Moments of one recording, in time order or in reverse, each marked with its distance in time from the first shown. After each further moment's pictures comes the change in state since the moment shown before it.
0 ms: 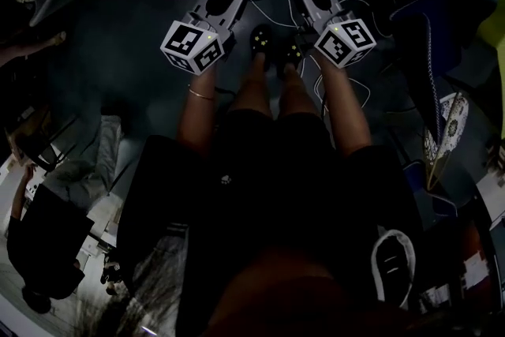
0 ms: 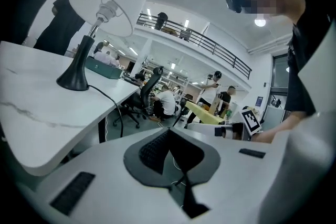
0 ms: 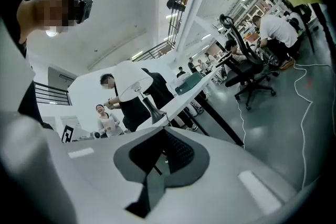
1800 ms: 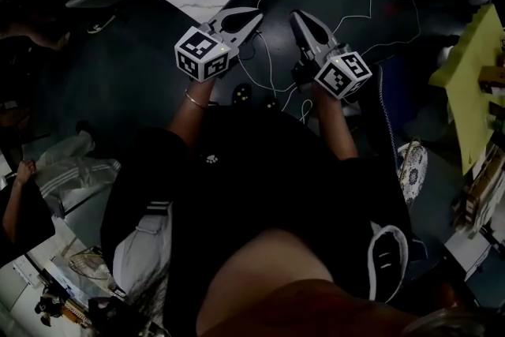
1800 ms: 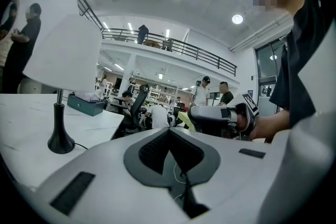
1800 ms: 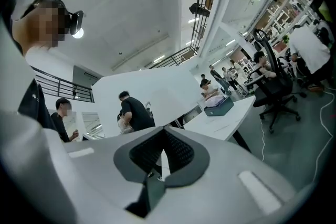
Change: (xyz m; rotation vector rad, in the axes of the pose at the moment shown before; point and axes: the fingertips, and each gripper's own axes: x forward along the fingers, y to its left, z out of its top) left arm -0.034 -0.083 0.119 0.183 -0.099 -0.063; right arm -0.032 0.136 0.132 -0.131 -0.038 0.204
